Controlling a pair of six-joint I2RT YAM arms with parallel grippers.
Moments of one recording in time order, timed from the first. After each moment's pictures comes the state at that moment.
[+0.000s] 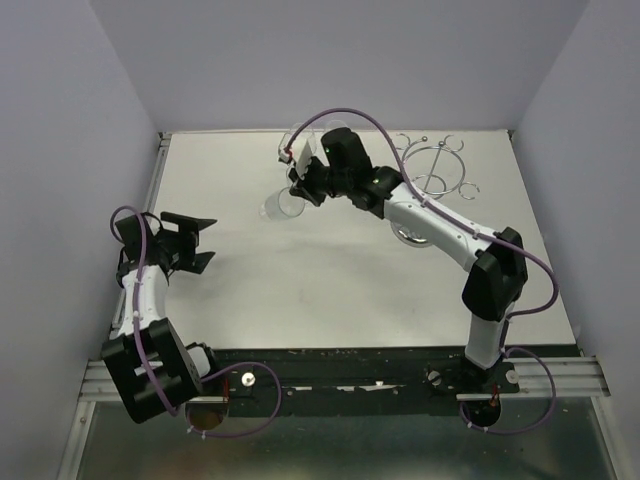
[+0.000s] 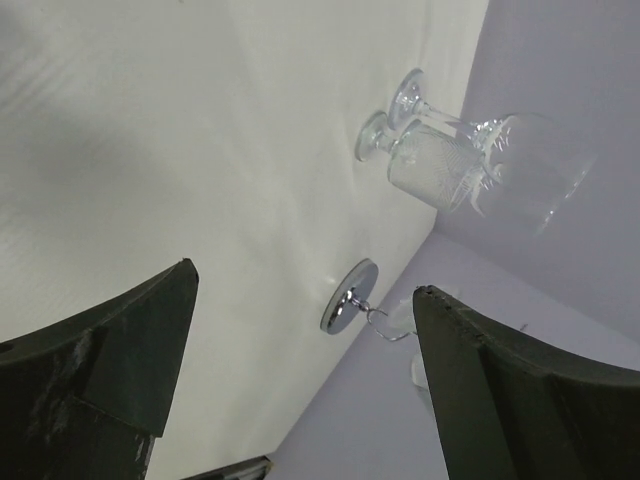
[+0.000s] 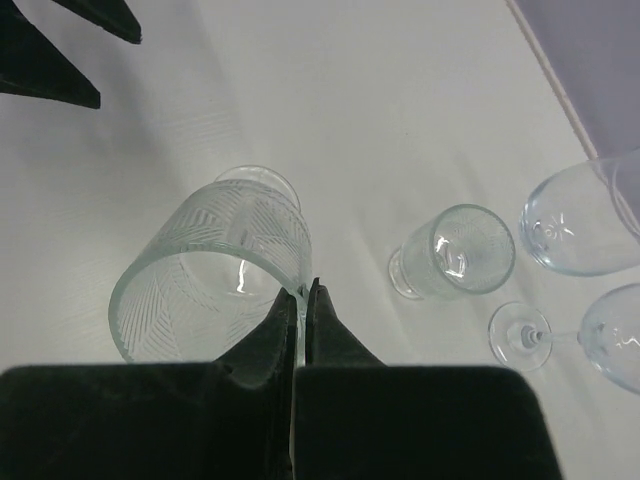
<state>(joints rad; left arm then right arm) 0.41 1.18 0.67 -0.27 0.63 -1.16 0.79 1.87 1.68 -0.26 -0.30 -0.38</state>
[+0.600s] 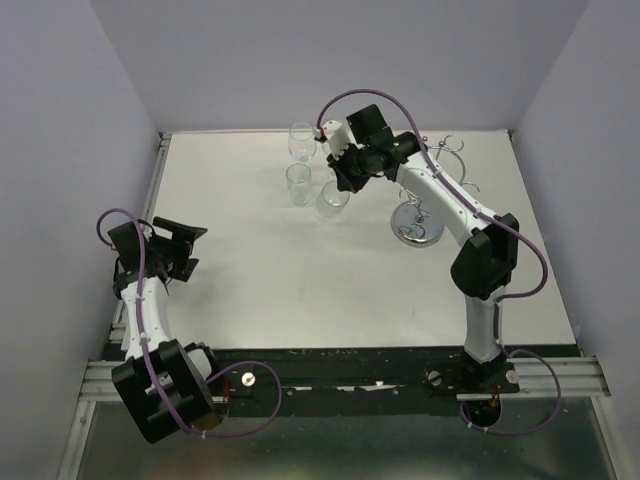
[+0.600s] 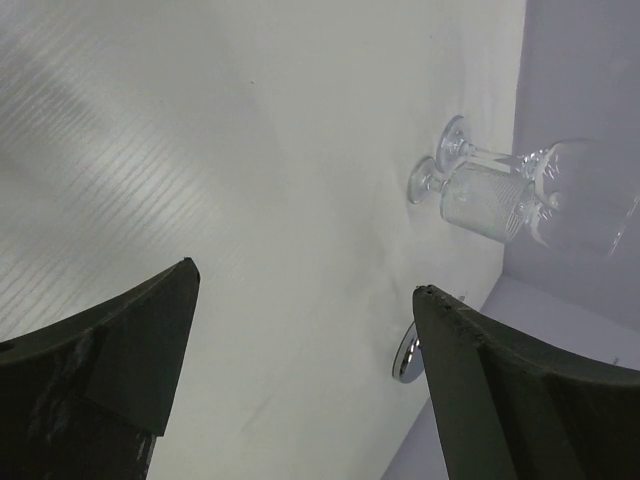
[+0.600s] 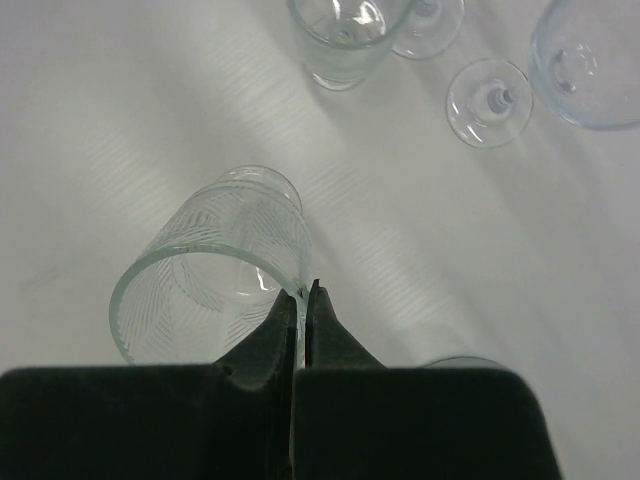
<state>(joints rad) 0.49 1.06 0.63 -0.34 0.48 -0.93 0.60 1.98 1.99 -0.84 -0.25 -0.34</state>
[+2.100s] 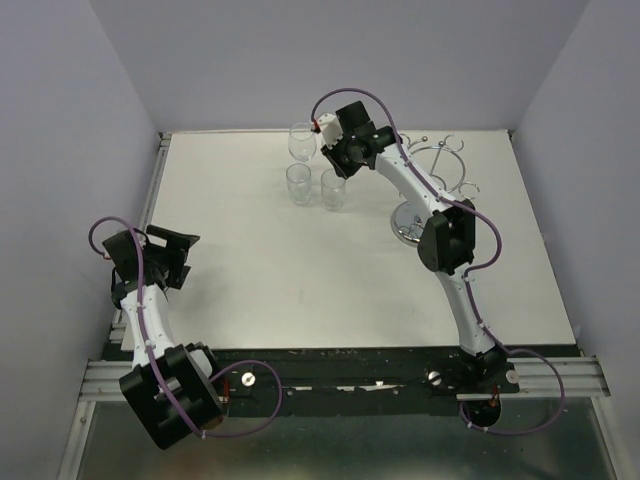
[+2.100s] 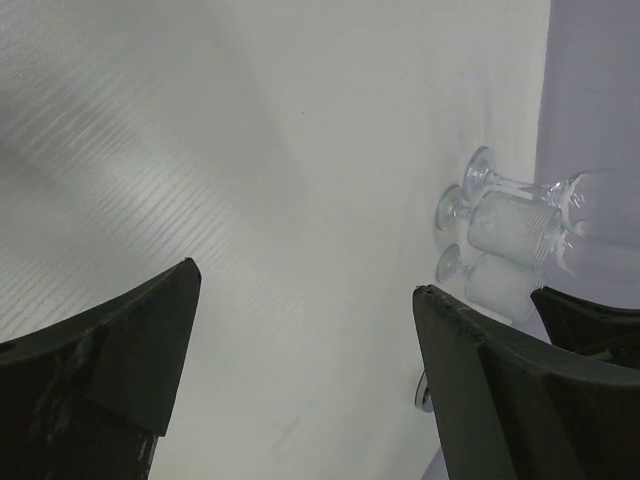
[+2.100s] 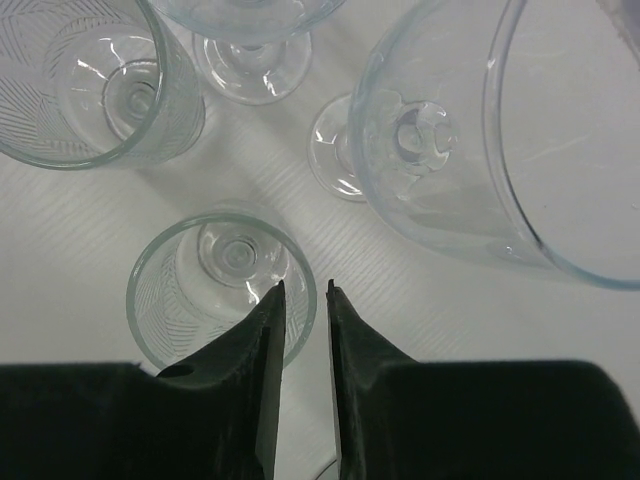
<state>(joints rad) 0.55 1.00 0.59 -0.35 0.45 -0.86 0.52 2.41 2.41 -0.85 -0.09 -0.37</state>
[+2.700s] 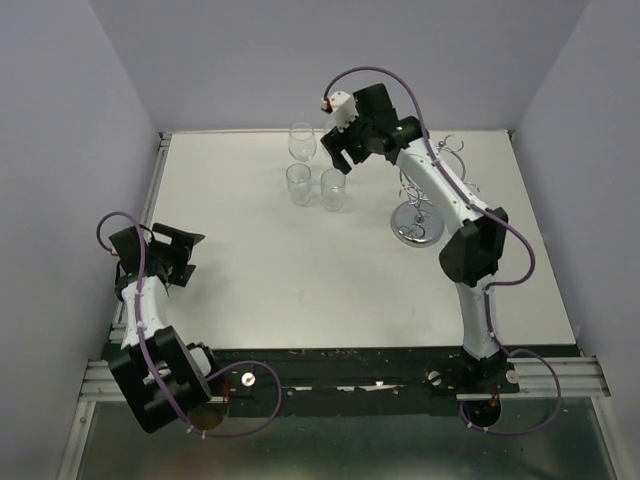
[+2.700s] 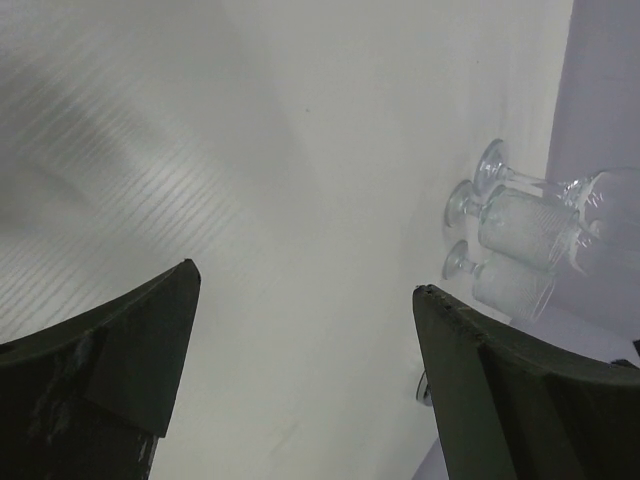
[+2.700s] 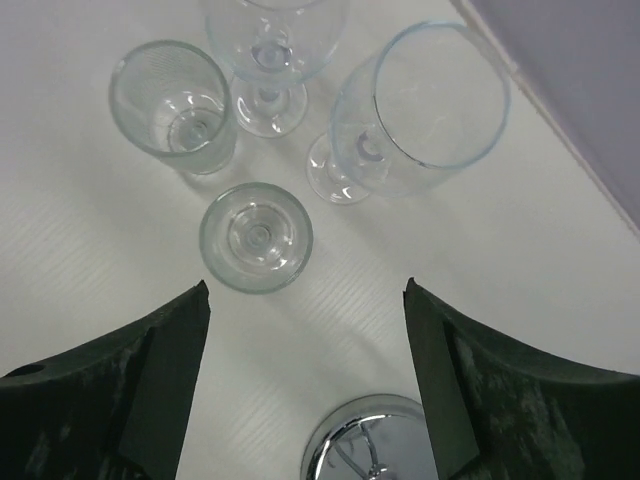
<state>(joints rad) 0.53 1.08 0.57 -0.27 0.45 -0.89 0.52 2.22 2.31 -0.82 -0.10 -0.37</state>
